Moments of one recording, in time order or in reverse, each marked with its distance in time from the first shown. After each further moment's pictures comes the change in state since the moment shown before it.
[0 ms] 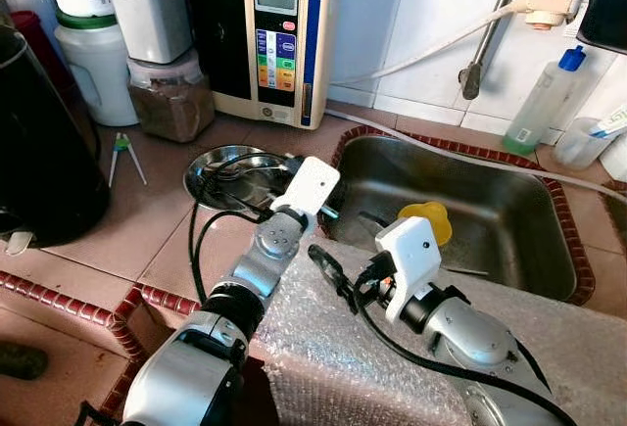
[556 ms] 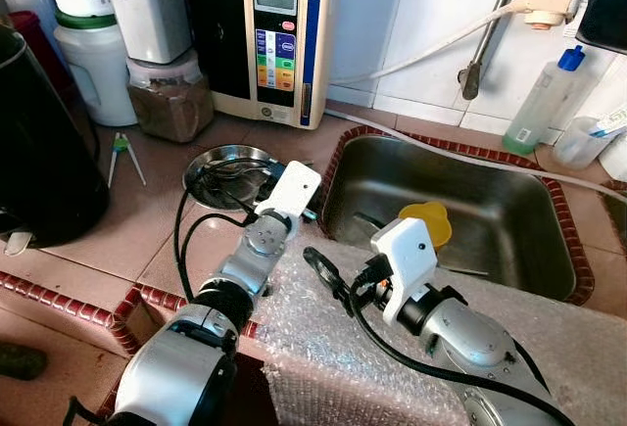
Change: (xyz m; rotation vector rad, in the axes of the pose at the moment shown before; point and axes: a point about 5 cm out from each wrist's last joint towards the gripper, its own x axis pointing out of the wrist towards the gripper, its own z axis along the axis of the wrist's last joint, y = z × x) left arm -0.002 0.014 -0.019 0.012 0.102 0.031; right arm 0.000 0.002 0.001 -0.012 0.001 0.007
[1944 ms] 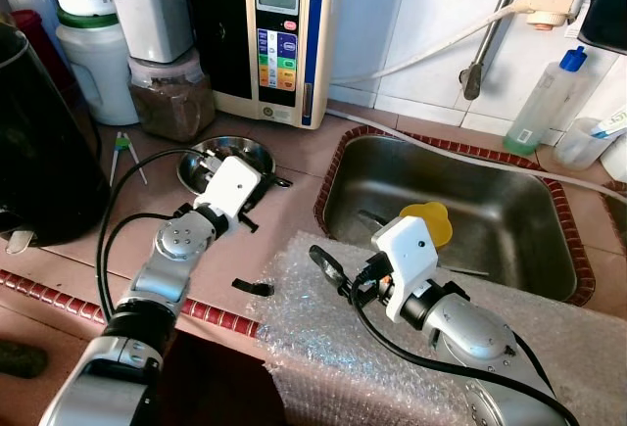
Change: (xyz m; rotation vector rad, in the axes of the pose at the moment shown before) left arm -0.039 0.066 -0.004 0.052 -0.236 -0.175; right arm 0.003 -0.009 -0.005 -0.048 0.017 -0.015
